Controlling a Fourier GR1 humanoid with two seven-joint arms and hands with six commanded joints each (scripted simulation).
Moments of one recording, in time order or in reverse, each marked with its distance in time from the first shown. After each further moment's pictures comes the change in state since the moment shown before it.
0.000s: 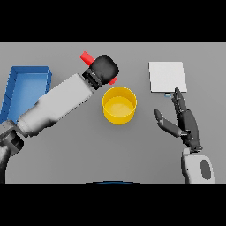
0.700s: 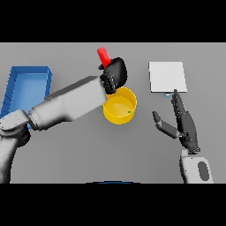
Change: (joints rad) left arm -0.161 -0.054 -0.291 0.080 -0.140 -0.055 -0.070; right arm 0.016 0.008 0.016 -0.001 0.038 -0.021 -0.008
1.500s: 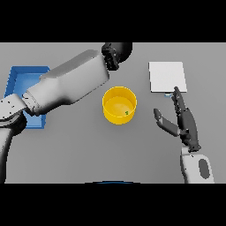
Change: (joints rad) left arm -0.214 0.044 -0.045 0.083 0.032 0.083 0.007; right arm -0.025 -0.008 -0.005 0.004 0.005 -0.005 -0.014
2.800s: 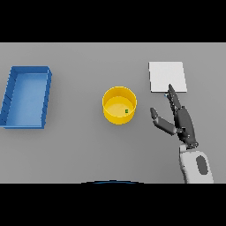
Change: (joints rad) left arm 0.220 0.366 0.674 0.483 0.929 0.431 0.330; right arm -0.038 -0.017 0.022 0.041 0.006 0.031 -0.028
